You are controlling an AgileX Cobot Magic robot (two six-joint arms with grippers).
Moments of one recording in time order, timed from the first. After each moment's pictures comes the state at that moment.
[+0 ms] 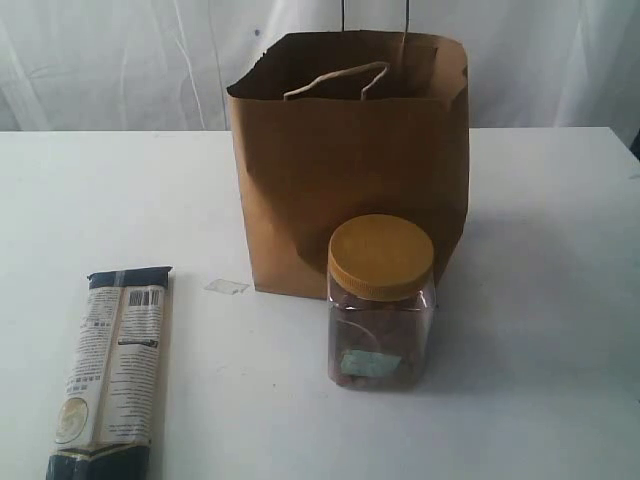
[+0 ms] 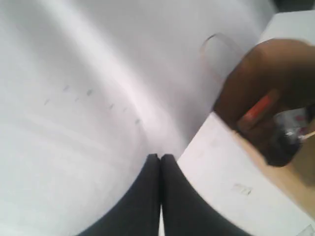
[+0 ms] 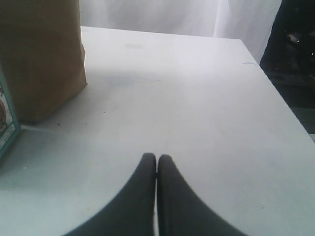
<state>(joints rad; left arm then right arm) -0.45 1.15 -1.66 -0.04 0.86 0.68 0.01 0.01 0.00 0.04 0.36 -0.07</state>
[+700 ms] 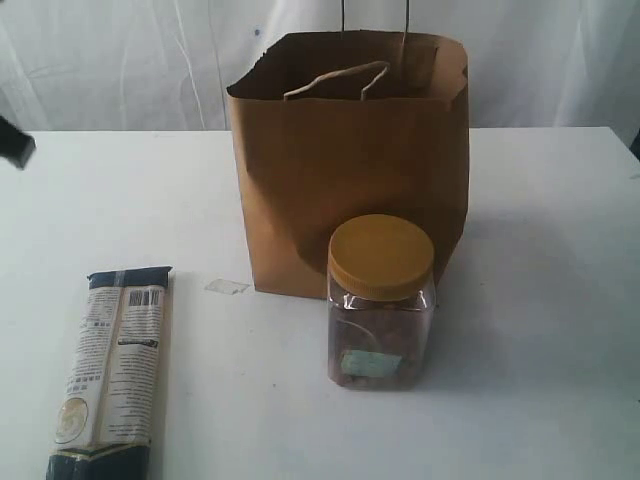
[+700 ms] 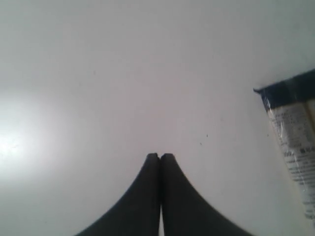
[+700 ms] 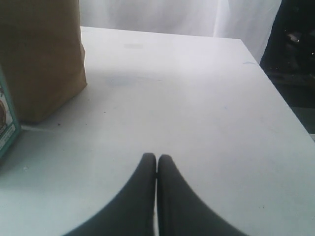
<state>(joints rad) -0.45 1.35 -1.23 0.60 1.19 -0.35 0.01 0.01 0.00 0.04 0.36 -0.07</state>
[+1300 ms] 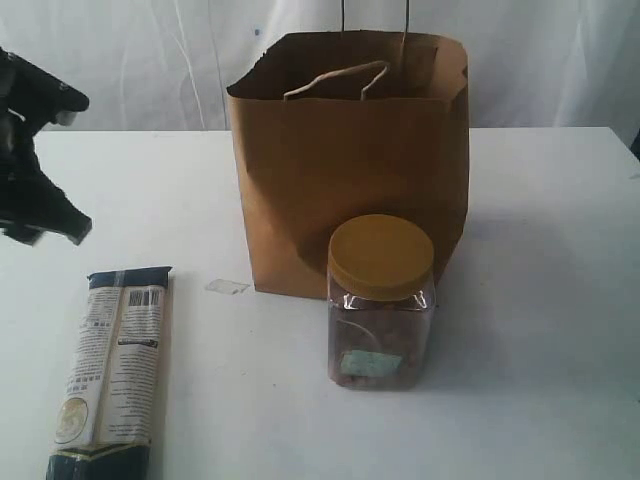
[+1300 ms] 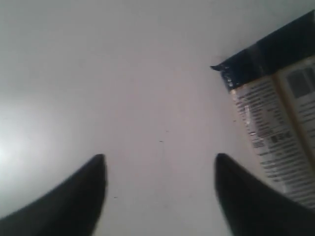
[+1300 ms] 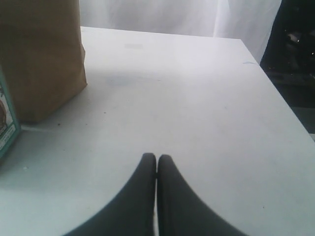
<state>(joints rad) -0.45 1.49 -1.14 0.53 1.04 -0.31 0.01 0.01 0.00 0.04 0.36 -0.07</state>
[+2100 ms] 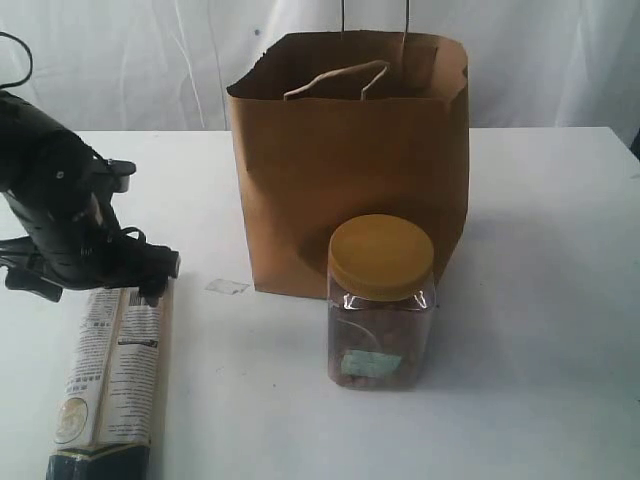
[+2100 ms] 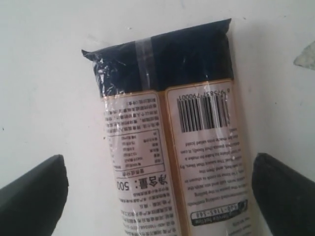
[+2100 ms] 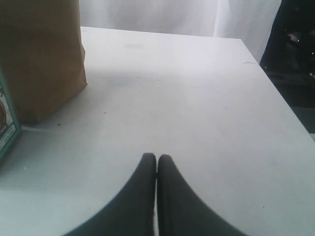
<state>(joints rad) -0.45 1.70 -1.05 0.29 0.75 -0.59 0.01 0.01 0.00 0.04 0.36 -0.07</state>
